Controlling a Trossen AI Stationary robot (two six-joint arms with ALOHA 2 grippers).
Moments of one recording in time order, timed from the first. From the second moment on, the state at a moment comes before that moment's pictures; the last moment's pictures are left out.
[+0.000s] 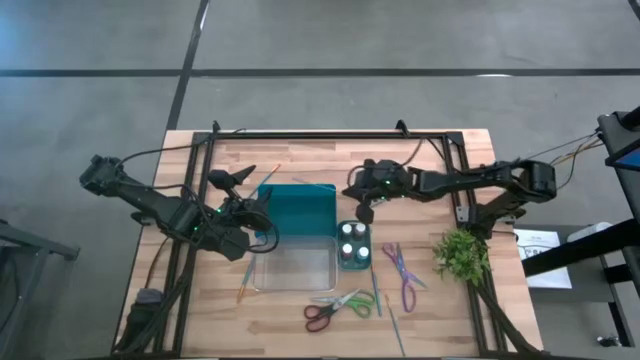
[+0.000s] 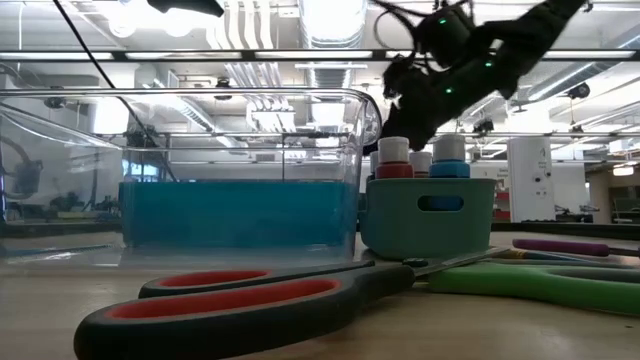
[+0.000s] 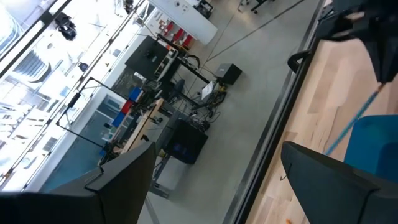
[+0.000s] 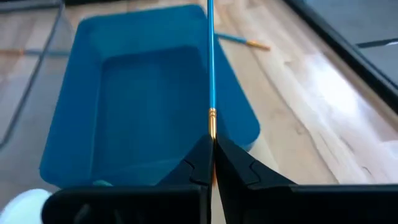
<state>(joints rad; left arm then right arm) -0.45 1.23 1.09 -0.69 -1.40 0.08 -0.23 1.48 0.71 0.23 -0.05 0.03</state>
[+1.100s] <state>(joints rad) -0.45 1.23 1.09 -0.69 -1.38 0.07 -0.25 1.81 1.11 -0.01 -0.24 -0.21</state>
